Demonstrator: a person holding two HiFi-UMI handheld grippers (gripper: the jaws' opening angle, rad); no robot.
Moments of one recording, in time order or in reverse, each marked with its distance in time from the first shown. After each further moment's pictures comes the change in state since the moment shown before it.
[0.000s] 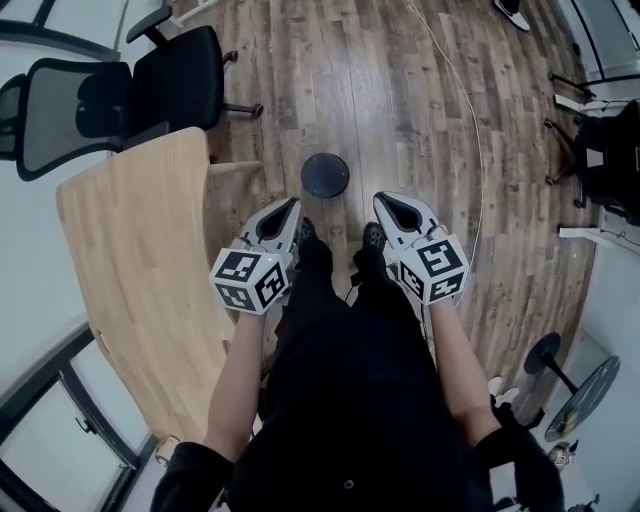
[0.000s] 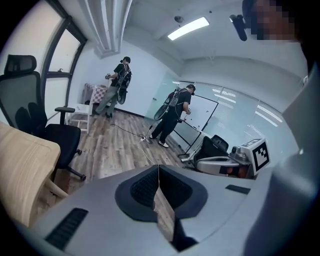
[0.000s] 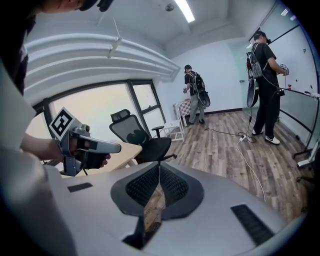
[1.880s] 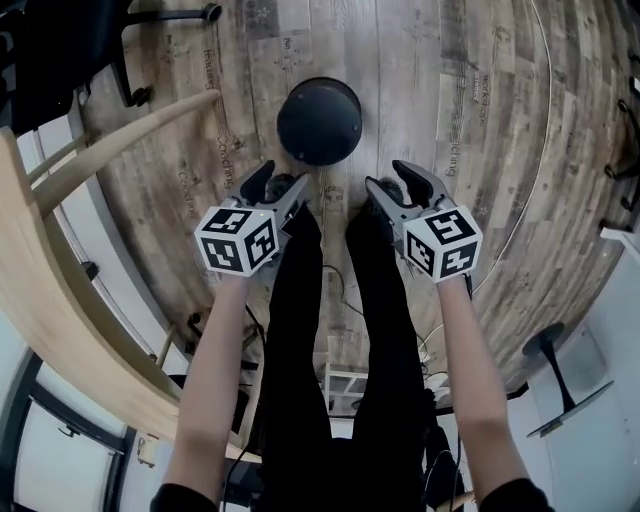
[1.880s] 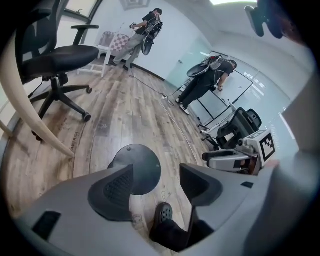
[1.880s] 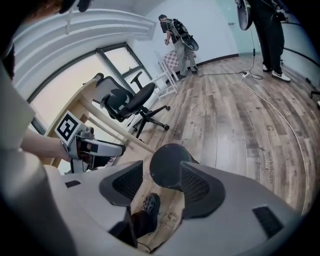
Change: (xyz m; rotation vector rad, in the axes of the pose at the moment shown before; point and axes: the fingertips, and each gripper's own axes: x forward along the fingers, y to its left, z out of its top) left arm 0.234 0.216 -0.337 -0.218 0.341 0.061; right arm 0.241 -0.125 -0.352 0.223 0.358 0.071
